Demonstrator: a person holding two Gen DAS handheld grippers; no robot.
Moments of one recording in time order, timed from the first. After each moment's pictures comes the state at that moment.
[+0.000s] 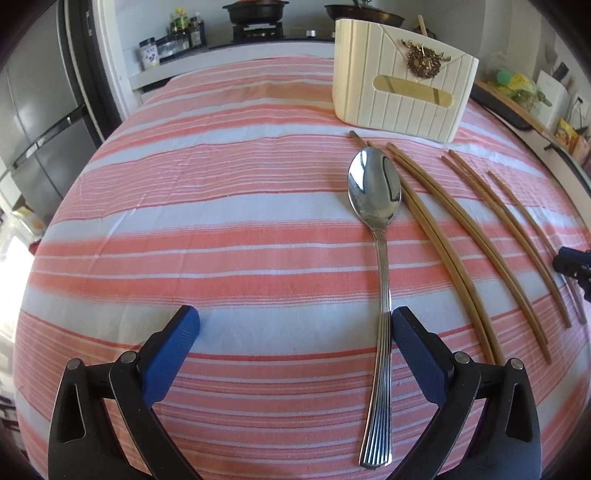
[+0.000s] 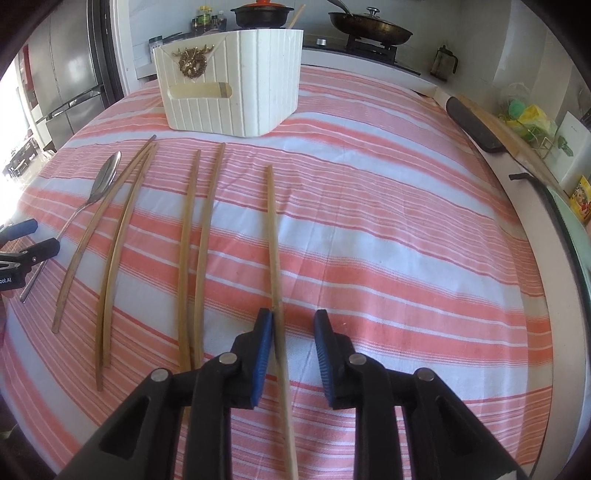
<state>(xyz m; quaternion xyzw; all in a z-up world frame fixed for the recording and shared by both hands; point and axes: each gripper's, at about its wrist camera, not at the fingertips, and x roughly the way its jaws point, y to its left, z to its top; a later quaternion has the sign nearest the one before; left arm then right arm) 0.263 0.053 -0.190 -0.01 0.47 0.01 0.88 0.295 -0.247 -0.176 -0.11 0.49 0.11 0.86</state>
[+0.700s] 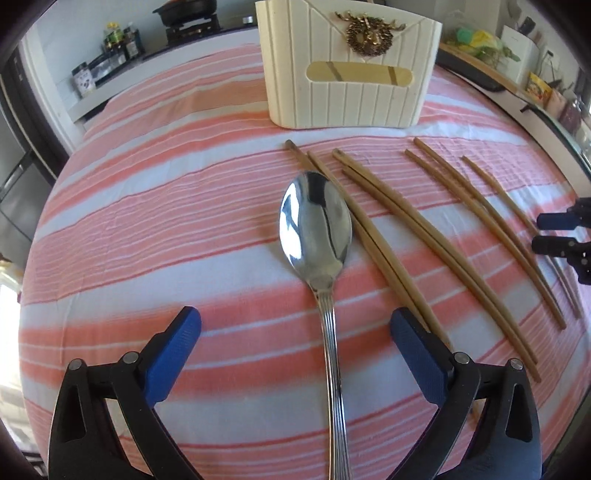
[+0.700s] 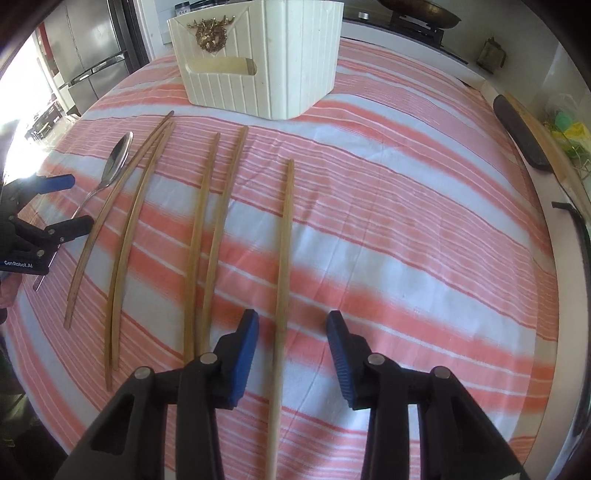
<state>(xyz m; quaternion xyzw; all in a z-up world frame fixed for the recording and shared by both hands) 0.322 0.020 -0.184 0.05 0.51 -0.06 0.86 0.342 -0.233 -0.174 -0.15 0.54 0.18 0.81</state>
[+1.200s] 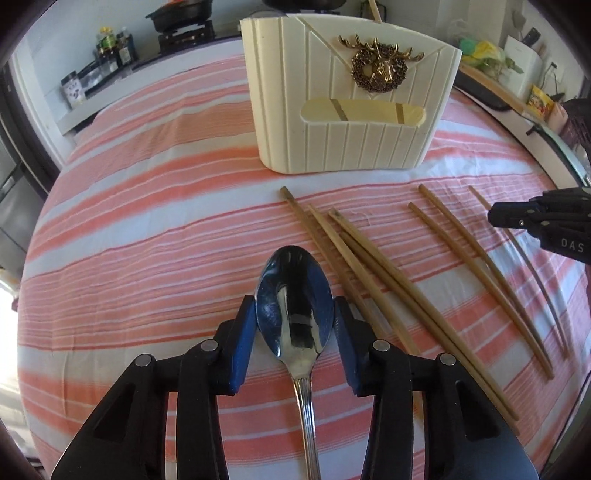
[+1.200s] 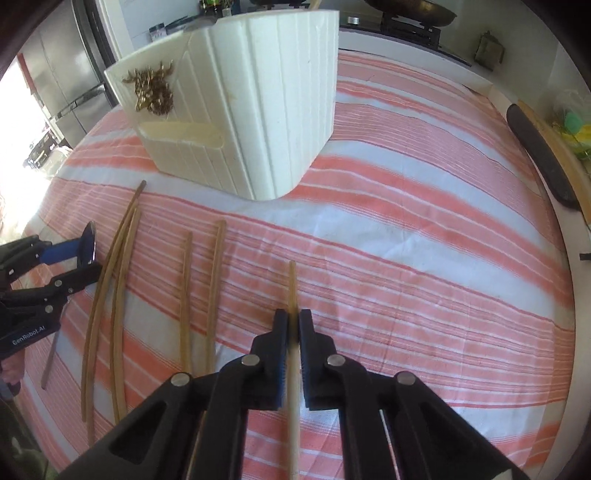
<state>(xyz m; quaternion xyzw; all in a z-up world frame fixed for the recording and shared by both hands) 0.351 0.012 -0.166 0.04 0.49 -0.07 0.87 0.420 -0.205 -0.168 -0.09 0.53 0.17 0.83</state>
